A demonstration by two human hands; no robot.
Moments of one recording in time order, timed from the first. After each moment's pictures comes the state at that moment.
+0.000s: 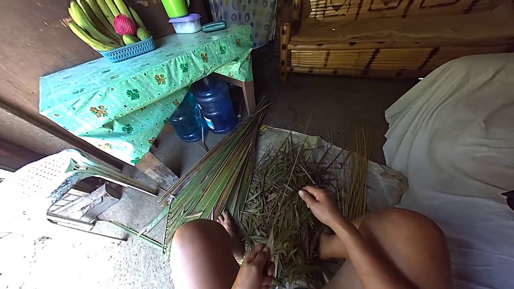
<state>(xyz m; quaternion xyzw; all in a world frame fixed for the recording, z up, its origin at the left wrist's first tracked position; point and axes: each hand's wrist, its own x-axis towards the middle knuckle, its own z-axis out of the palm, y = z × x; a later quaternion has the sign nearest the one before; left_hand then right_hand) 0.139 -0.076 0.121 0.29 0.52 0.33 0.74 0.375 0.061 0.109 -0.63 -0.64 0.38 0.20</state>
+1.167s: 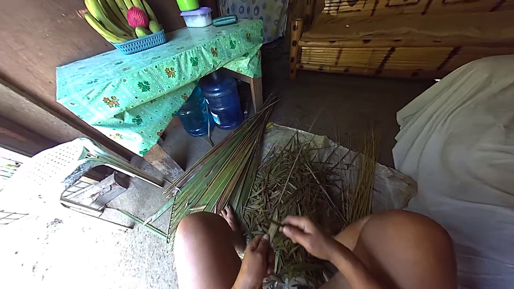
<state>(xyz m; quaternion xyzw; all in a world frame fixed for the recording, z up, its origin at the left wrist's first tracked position) 0.152 -0.071 0.122 0.26 0.56 0.38 0.69 0.342 0.004 0.109 -0.41 -0.69 0.56 0.21</state>
